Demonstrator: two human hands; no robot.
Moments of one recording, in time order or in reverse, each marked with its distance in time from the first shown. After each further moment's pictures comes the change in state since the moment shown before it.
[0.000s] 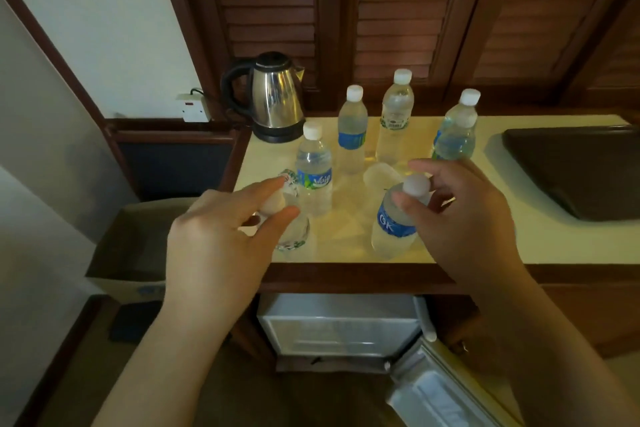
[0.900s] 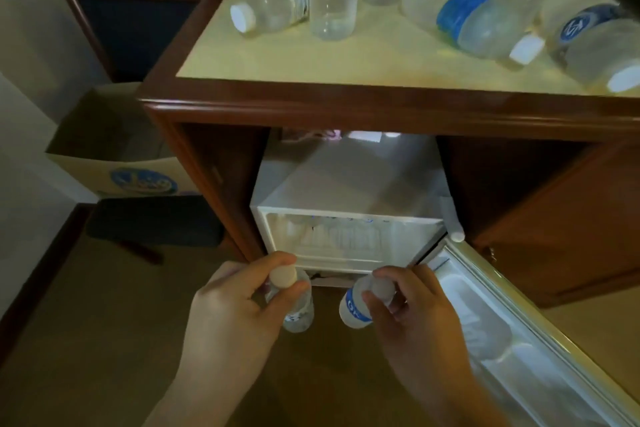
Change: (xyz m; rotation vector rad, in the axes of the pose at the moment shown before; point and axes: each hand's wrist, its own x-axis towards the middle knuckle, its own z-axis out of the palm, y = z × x) left_hand -0.303 -0.067 0.122 -0.158 -0.381 -0.384; right_hand -0.314 0.123 0.161 0.092 -0.388 0.291
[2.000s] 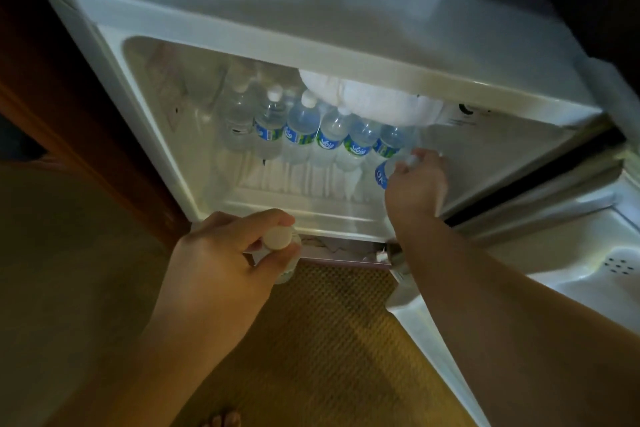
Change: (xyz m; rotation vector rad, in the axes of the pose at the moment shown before) left_hand 0.063 -0.239 0.319 -0.175 0.007 0.012; right_hand 0.273 0.336 0.247 -0.280 0.441 0.340
